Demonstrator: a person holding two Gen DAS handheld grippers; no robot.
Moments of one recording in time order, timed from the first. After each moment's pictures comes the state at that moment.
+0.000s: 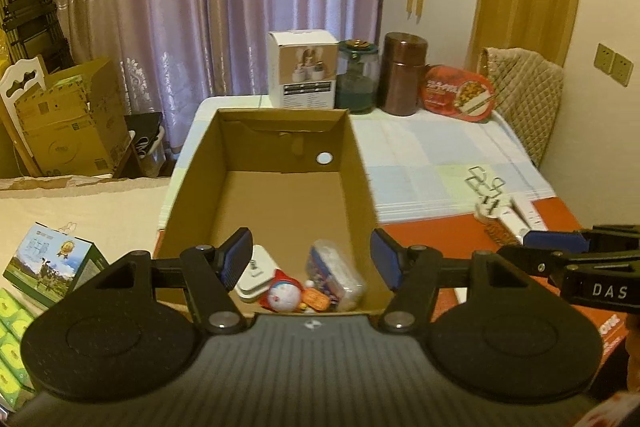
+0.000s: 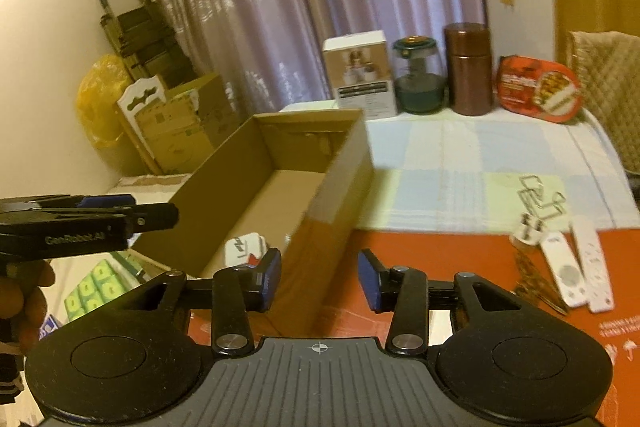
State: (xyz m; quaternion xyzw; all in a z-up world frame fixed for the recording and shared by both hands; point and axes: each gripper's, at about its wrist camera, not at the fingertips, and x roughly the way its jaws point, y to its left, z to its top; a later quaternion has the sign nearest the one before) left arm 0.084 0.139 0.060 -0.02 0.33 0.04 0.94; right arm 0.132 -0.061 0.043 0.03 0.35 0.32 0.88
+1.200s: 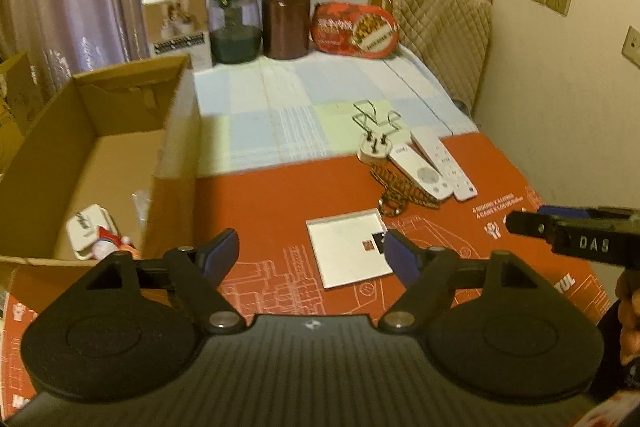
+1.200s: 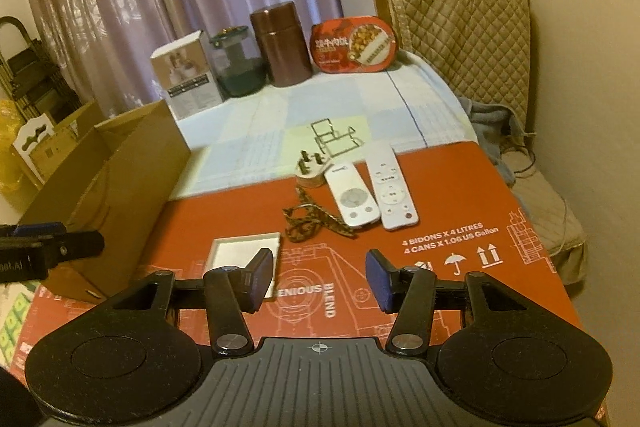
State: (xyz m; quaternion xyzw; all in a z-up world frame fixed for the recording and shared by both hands) left arm 0.110 -0.020 -0.017 0.00 0.38 -0.04 0.93; right arm 0.137 -0.248 -0.016 0.07 0.37 0.16 0.91
